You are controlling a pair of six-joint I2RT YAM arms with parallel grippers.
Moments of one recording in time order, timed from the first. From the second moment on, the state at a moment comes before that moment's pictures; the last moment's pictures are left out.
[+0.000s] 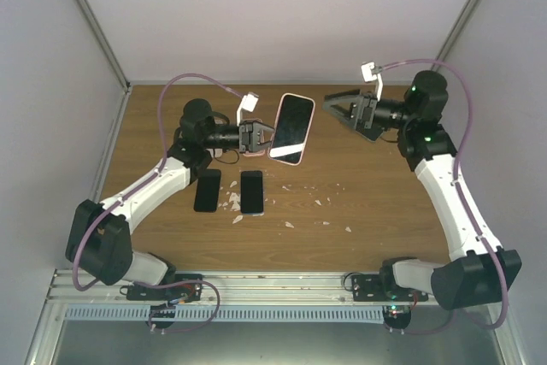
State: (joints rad) left arm -0.46 1.42 1.02 0.47 1.09 -0.87; right arm 0.16 1.24 1.22 0.00 -1.21 0.68
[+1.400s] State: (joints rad) left arm -0.30 1.41 0.97 0.13 0.76 -1.12; right arm 0.63 1.28 1.36 -0.44 -0.26 -0.67
